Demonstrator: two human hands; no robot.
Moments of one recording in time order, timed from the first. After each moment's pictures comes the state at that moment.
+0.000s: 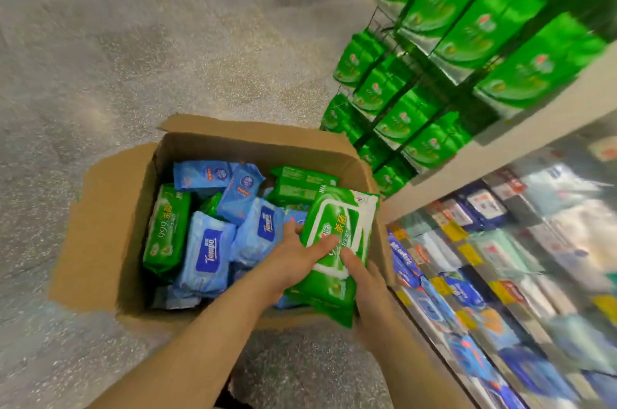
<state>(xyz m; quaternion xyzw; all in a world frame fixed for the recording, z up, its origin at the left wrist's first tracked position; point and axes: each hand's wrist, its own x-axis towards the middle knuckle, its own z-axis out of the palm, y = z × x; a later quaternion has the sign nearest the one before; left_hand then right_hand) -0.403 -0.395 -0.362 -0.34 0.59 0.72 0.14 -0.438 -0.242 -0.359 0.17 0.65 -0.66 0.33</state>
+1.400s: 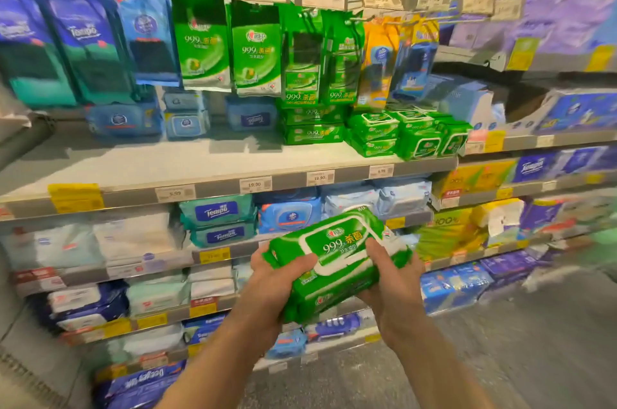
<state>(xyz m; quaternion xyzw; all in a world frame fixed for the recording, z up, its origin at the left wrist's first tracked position) -0.486 0.310 -0.191 0.04 0.52 0.77 0.36 -0.386 0.459 -0.191 0.32 0.43 -0.79 -0.30</state>
